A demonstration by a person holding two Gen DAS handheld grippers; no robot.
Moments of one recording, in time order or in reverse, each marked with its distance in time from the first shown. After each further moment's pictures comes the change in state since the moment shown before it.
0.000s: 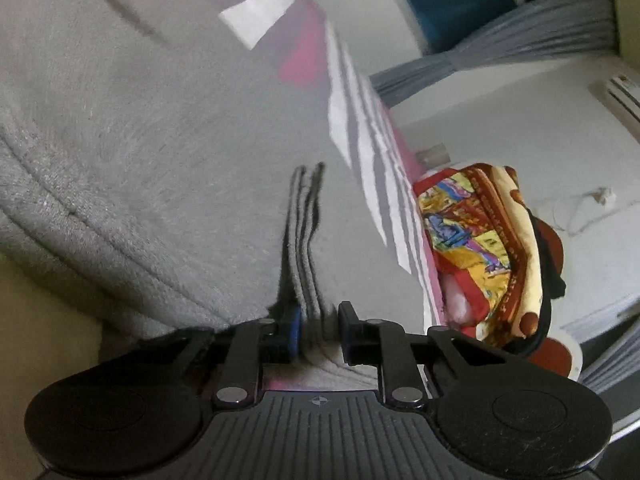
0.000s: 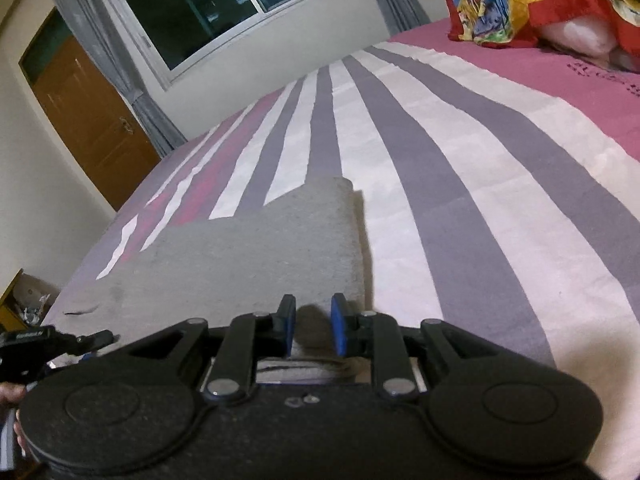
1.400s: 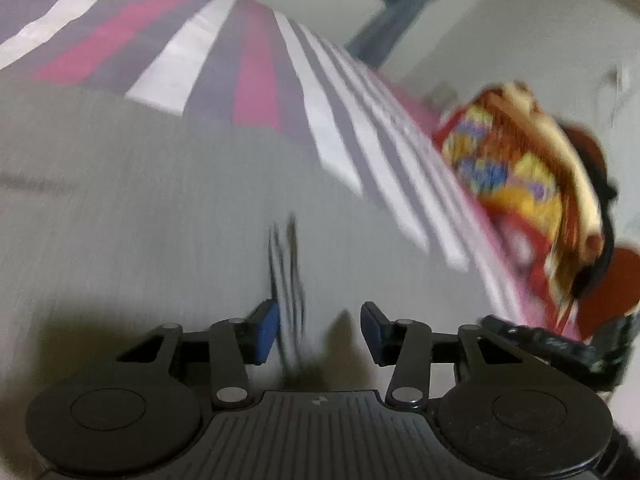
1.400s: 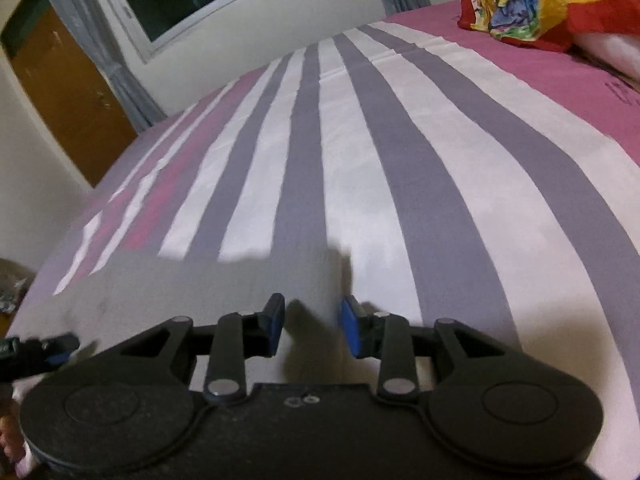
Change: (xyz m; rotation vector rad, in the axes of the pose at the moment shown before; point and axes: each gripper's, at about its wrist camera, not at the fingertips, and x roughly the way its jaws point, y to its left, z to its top) left arm 0.041 -0.049 0.055 0.385 0.091 0.194; right arm 0.055 0.001 0.040 -0.060 0.119 -0.040
